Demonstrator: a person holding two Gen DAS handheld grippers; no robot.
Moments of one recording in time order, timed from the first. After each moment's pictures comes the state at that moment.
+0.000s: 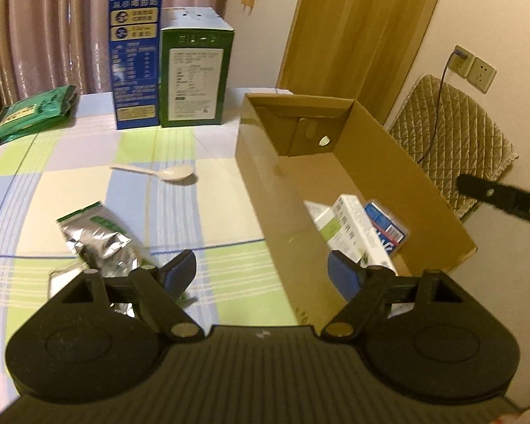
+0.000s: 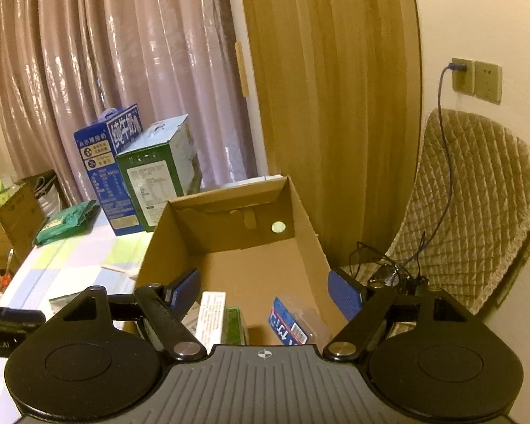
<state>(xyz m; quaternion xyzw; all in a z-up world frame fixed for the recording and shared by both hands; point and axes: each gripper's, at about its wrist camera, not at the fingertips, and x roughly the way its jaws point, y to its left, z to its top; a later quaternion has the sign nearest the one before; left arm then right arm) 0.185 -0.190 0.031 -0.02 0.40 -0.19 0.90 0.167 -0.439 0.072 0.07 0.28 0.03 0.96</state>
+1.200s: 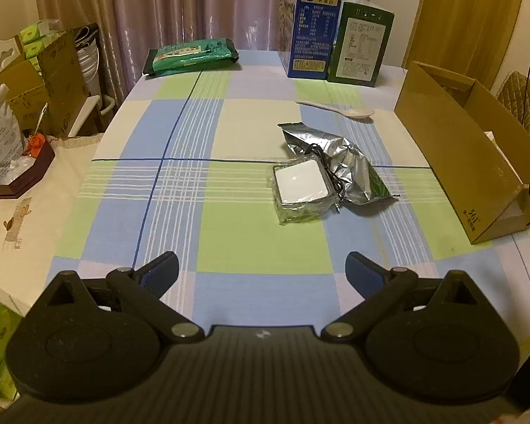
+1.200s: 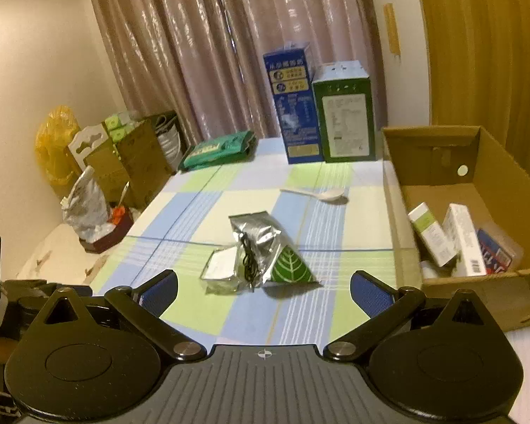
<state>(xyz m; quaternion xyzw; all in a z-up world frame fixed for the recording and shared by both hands) 0.101 0.024 -0.004 0.00 0.43 -0.05 0.90 0.088 -0.235 0.054 0.06 0.33 0.21 0.92</state>
